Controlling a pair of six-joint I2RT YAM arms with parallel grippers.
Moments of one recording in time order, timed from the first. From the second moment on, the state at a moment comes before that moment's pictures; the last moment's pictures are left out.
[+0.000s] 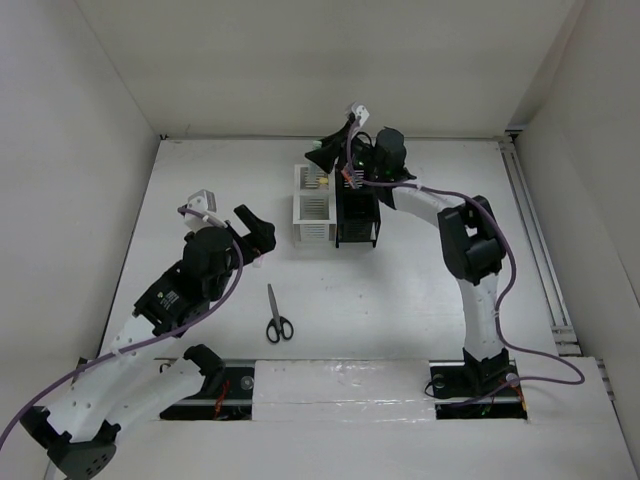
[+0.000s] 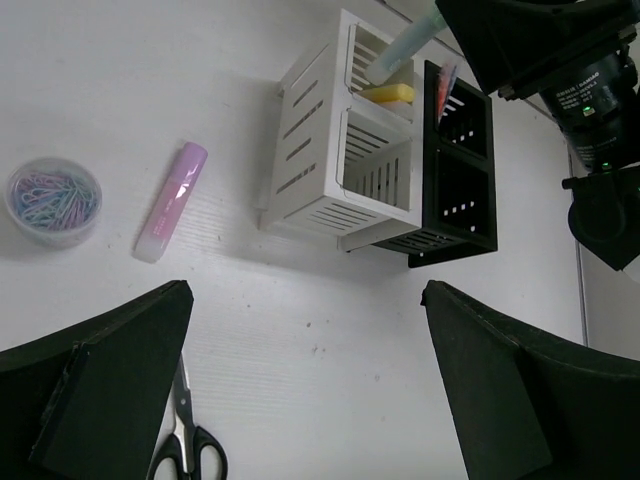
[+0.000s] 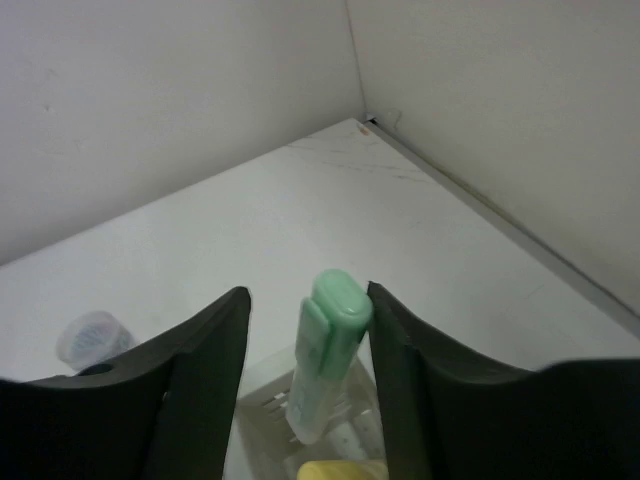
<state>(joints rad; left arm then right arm) -0.67 0.72 0.88 -0.58 -0.48 -0.81 0.44 2.18 1.63 0.74 -0.66 0.28</state>
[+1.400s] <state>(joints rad) -0.59 1.27 0.66 -0.19 -0.56 -0.68 0.57 1.31 0.73 1.15 -0.71 0.39</state>
